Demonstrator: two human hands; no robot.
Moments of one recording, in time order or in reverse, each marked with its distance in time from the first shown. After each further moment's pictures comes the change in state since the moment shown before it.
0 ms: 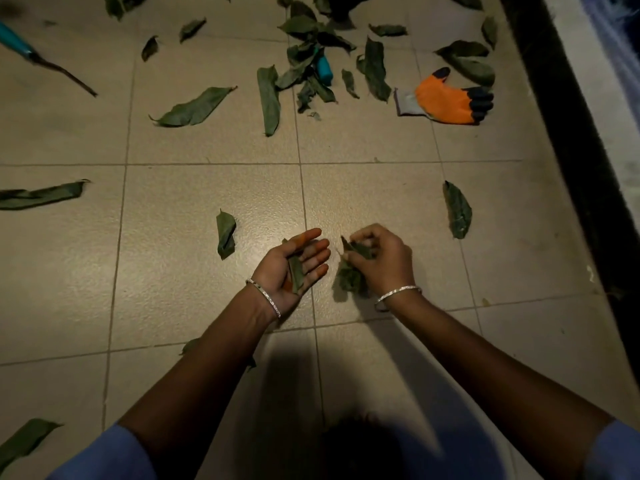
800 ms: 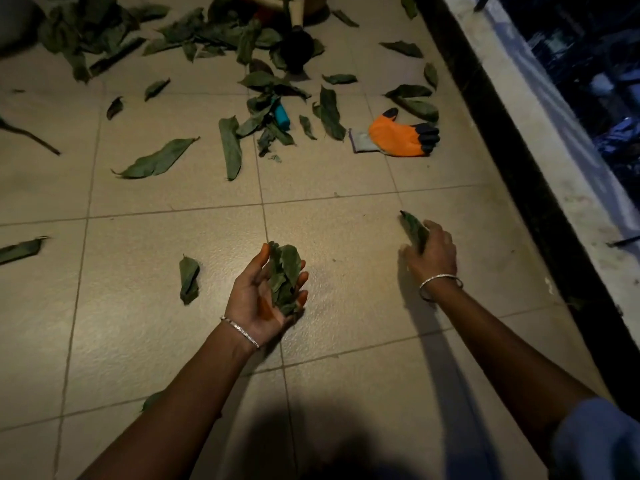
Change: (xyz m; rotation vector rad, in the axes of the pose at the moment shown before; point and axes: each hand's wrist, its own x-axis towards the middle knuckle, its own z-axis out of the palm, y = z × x) left_hand 0.003 0.003 0.024 -0.151 -0.147 -0.062; right_hand 0.073 0.088 -0.111 -0.337 0.238 0.176
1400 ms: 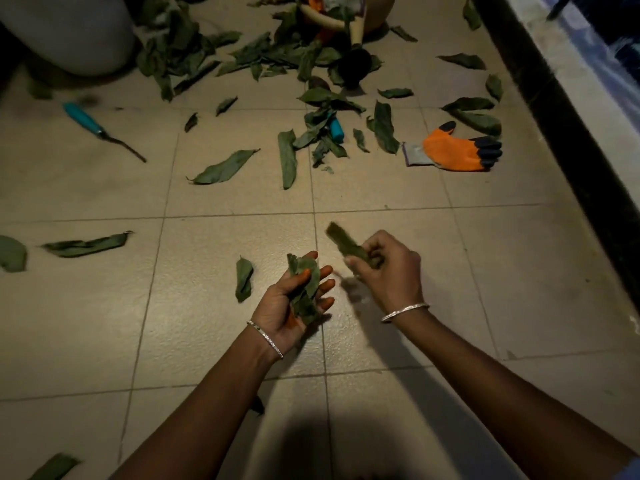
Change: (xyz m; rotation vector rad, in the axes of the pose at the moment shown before) left_hand -0.033 0.013 0.005 0.034 0.050 0.195; right_hand -0.078 -0.142 0.032 0.377 -0.113 -0.376
